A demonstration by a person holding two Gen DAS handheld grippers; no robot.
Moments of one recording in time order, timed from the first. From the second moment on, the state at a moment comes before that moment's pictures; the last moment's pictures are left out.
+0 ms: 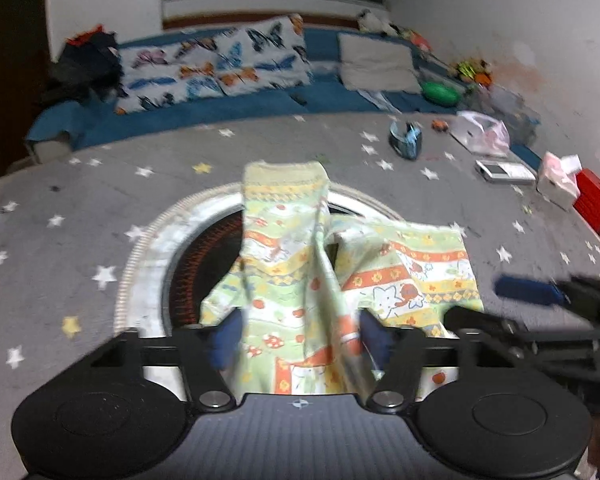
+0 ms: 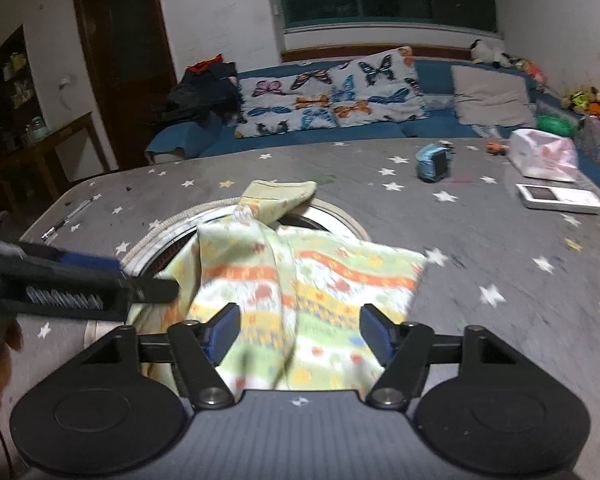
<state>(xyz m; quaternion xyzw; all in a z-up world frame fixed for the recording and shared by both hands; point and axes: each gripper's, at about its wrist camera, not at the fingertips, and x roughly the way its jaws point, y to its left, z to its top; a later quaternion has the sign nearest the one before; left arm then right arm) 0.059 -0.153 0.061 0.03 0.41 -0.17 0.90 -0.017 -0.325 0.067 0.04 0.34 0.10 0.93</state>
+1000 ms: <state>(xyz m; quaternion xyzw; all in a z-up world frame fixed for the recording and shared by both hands) 0.088 -0.171 0.051 0.07 0.41 -0.18 0.89 -0.019 -0.357 0.083 0.08 0.31 0.07 0.95</state>
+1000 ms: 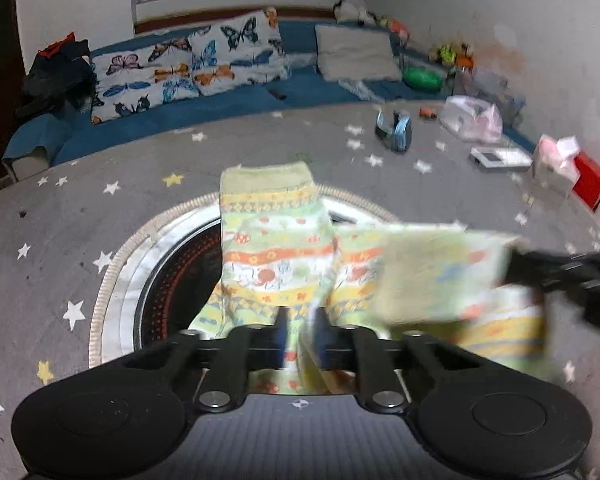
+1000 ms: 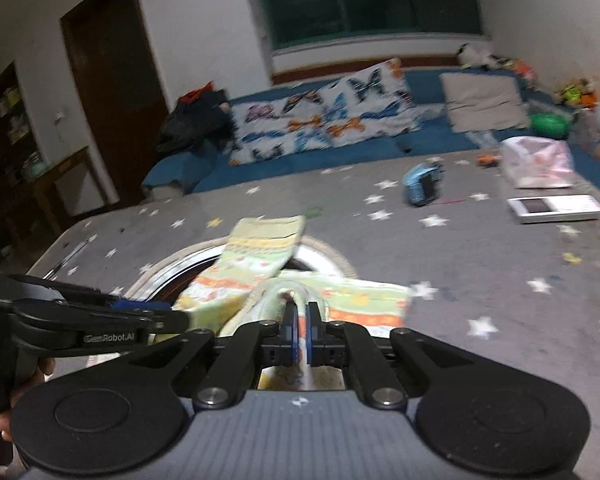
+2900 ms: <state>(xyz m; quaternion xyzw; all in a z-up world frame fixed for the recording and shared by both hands) 0.136 -0.144 0.017 0.10 0.40 -0.13 0.90 0.037 -0.384 0.043 0.06 0.38 0.07 0.92</state>
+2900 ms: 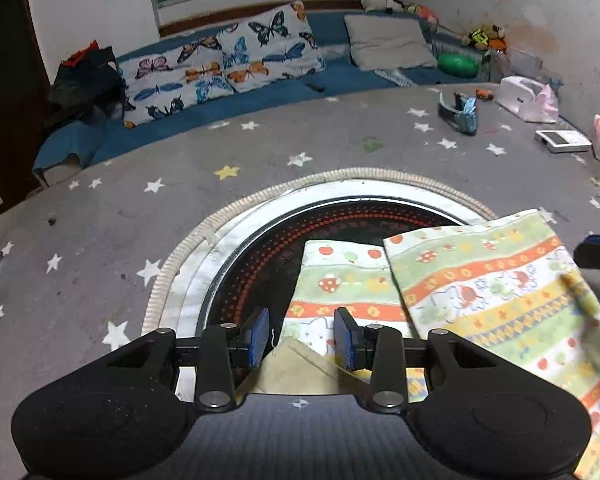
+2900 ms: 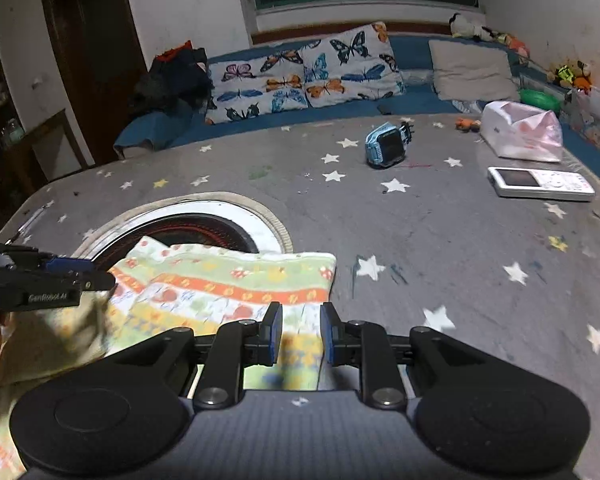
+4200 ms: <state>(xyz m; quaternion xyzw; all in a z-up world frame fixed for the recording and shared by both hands) 0.113 -0.046 0.047 0.04 0.38 -0.05 0.92 0.074 -0.373 0.047 0.01 0.37 0.03 0.93</state>
